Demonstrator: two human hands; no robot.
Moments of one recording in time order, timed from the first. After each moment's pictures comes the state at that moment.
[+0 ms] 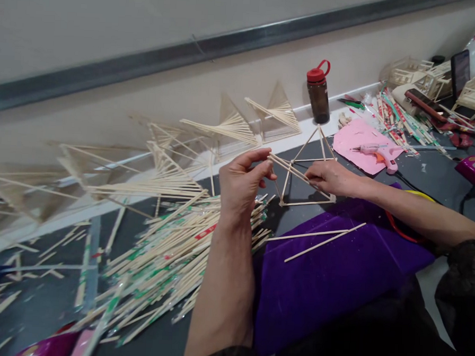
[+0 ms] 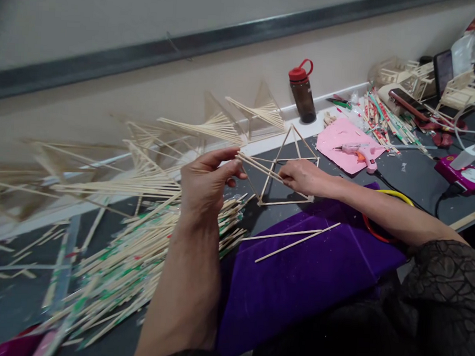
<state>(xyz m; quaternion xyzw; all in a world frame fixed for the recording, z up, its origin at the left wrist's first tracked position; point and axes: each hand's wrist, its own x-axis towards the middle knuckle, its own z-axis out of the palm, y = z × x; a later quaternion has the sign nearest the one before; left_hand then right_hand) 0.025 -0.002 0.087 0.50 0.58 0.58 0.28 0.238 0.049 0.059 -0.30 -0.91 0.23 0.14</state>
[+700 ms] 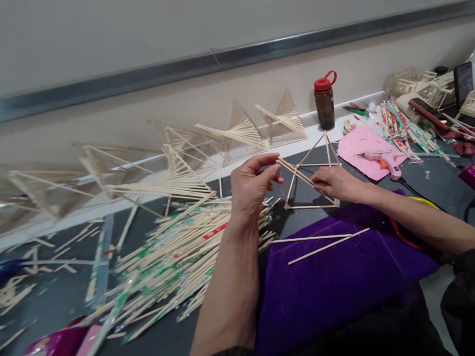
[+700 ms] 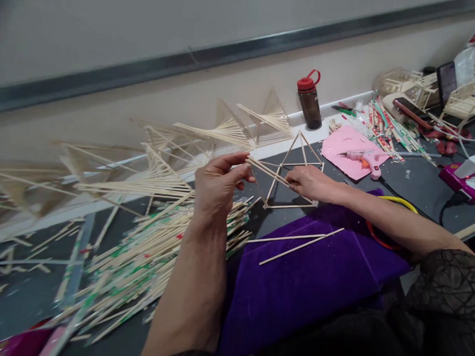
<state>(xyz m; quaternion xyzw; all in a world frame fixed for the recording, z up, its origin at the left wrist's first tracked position) 0.027 -0.002 0.088 0.50 0.57 0.59 0.30 0.241 0.042 0.063 -0.31 -0.91 0.24 0.15</state>
